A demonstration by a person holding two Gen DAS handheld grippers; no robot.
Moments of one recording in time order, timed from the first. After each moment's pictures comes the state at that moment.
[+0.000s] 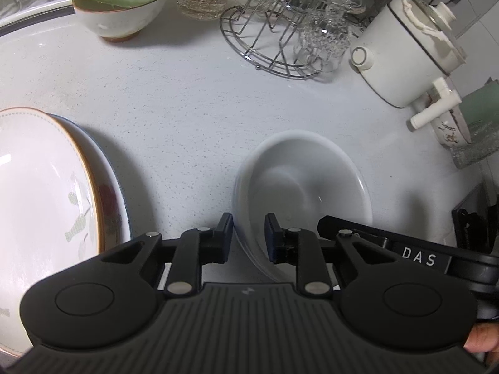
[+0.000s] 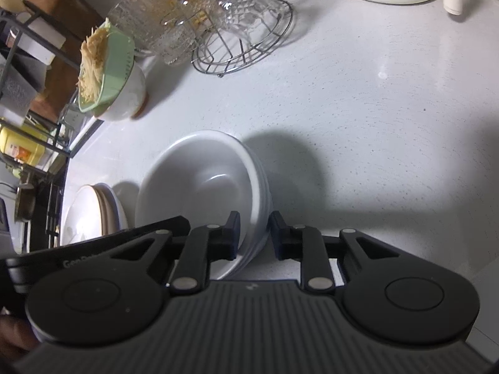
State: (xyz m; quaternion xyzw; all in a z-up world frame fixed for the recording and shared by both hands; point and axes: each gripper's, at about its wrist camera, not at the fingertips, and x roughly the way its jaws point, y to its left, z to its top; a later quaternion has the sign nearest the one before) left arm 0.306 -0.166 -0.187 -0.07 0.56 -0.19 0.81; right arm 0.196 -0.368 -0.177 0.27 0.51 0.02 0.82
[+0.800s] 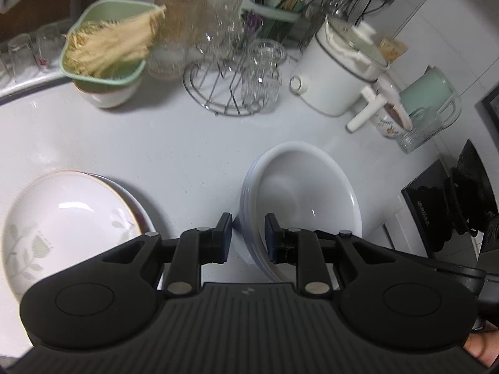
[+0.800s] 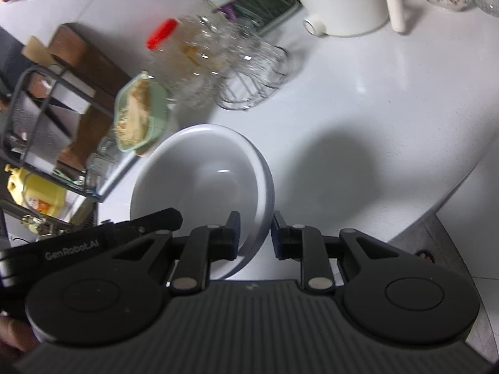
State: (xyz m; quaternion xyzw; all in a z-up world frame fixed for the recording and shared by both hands) left arm 0.265 -0.122 -0.076 -0.04 0.50 -0.27 0.82; right arm 0.125 -0.333 -0.097 0.33 0.43 -0.04 0.84
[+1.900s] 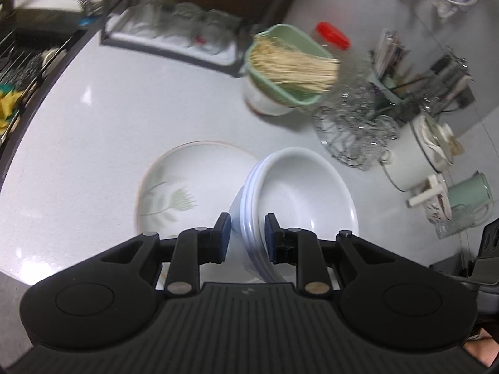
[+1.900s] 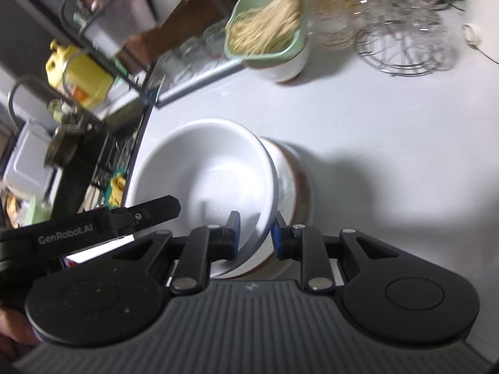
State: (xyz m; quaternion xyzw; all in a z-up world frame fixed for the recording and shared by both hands) left arm 0.239 0.055 -0.100 -0.19 0.48 -0.11 0.85; right arm 0.186 -0.182 -0.092 0.19 0.50 0.12 0.84
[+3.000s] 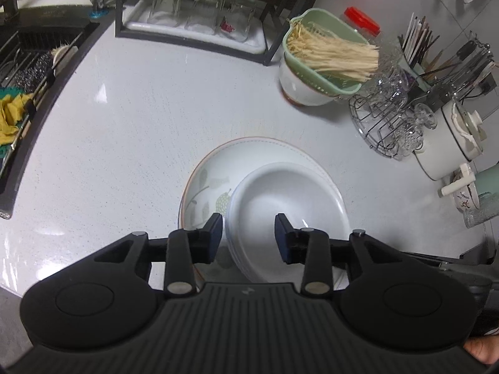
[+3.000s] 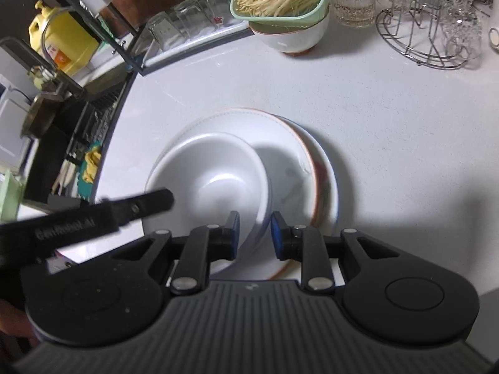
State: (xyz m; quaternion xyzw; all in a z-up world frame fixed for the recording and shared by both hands) left arm 0.259 0.076 -0.125 -0.15 0.49 -0.10 0.85; right arm 0.209 -0.146 -0.121 0.13 0.54 0.10 0.83
